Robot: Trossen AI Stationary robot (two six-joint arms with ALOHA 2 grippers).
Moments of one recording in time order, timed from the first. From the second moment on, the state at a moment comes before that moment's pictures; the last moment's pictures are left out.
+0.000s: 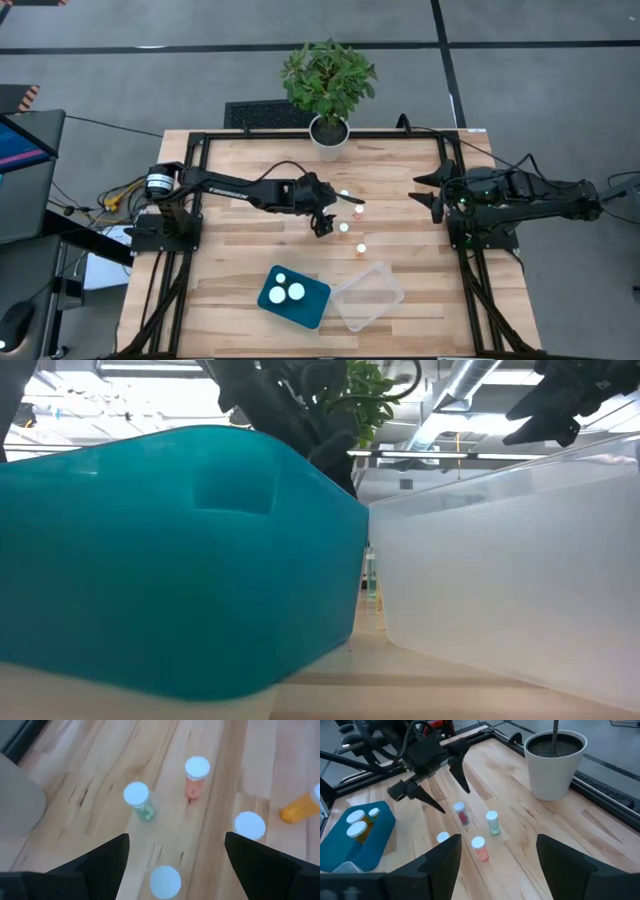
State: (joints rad) left arm 0.04 1.82 1.26 -0.28 -0.23 -0.14; right arm 0.00 0.44 0.63 -0.63 0.31 0.37
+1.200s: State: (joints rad) left arm 0.06 1.65 0.89 0.16 -0.24 -0.18; right arm -0.10 0.44 0.63 -0.61 0.32 0.39
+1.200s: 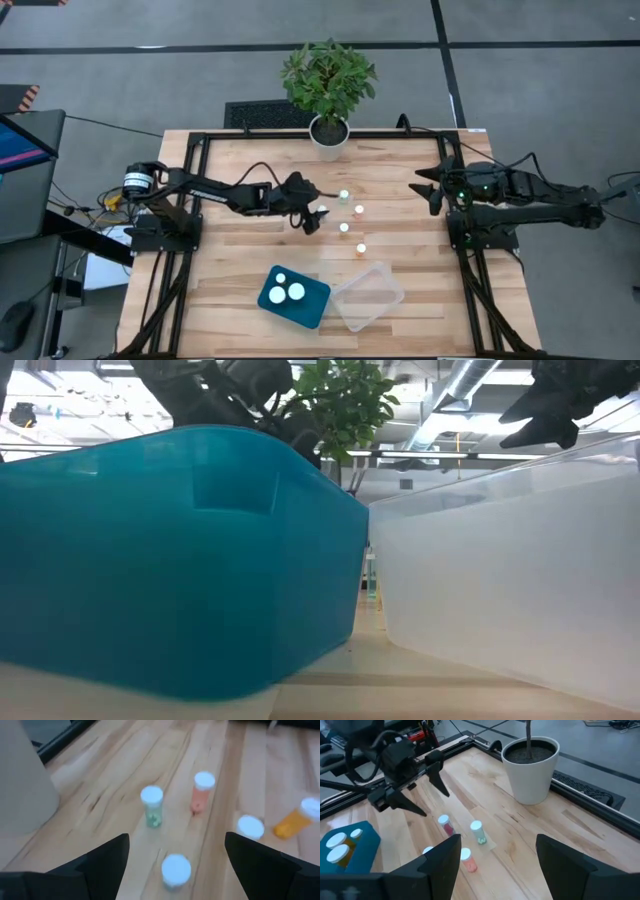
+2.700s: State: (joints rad) left arm 0.05 1.75 0.84 0.28 -0.24 -0.16; right arm -0.10 0.44 0.63 -0.60 0.32 0.42
